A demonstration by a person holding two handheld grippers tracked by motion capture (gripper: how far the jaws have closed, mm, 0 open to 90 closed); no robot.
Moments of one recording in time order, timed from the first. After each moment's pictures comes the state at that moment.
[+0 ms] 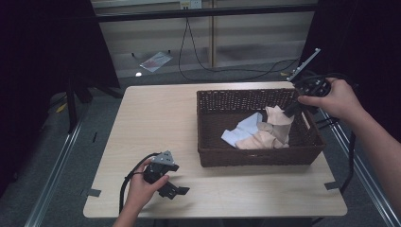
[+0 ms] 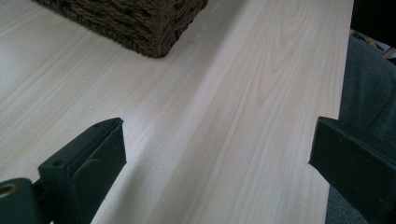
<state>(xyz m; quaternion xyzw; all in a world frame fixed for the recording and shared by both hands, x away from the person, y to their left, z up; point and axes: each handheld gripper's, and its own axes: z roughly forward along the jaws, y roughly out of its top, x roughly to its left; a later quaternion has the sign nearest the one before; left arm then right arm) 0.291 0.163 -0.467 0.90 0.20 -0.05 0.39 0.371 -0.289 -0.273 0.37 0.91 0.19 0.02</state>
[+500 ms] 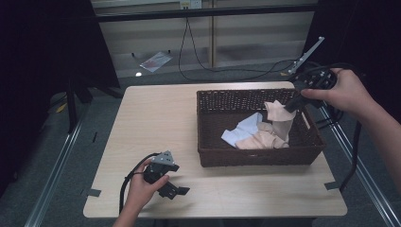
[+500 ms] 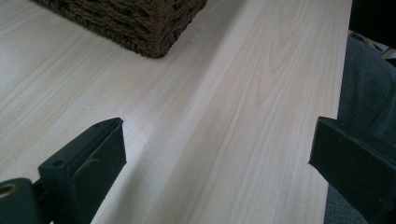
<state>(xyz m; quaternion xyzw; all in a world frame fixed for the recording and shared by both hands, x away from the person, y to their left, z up) 0.291 0.164 -0.466 0.90 0.20 -0.05 0.39 0.360 -0.279 -0.239 0.33 0.92 0.20 0.02</state>
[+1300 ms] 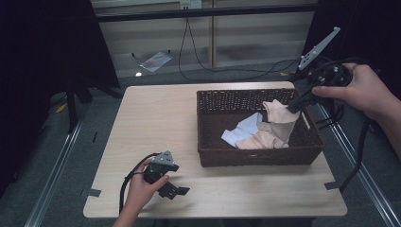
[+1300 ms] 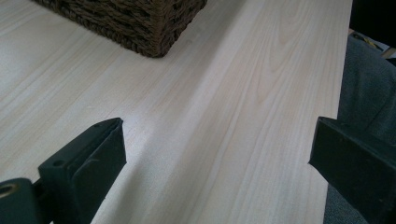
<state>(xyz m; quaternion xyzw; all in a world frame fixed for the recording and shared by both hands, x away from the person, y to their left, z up) 0.291 0.164 -0.466 0.90 0.20 -0.05 0.38 0.332 -0.278 -0.208 0.28 0.93 0.25 -0.01</state>
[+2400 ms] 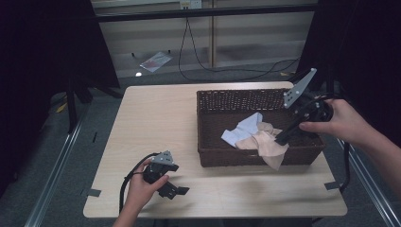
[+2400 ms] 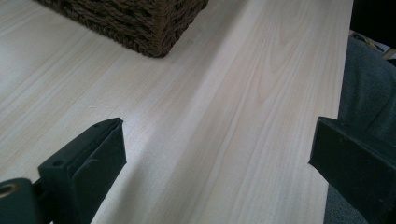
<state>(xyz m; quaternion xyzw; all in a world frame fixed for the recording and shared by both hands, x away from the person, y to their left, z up) 0.291 0.165 -0.466 0.90 0.20 -0.05 0.39 0.305 -0.253 -0.274 0.21 0.94 0.26 -0.07</state>
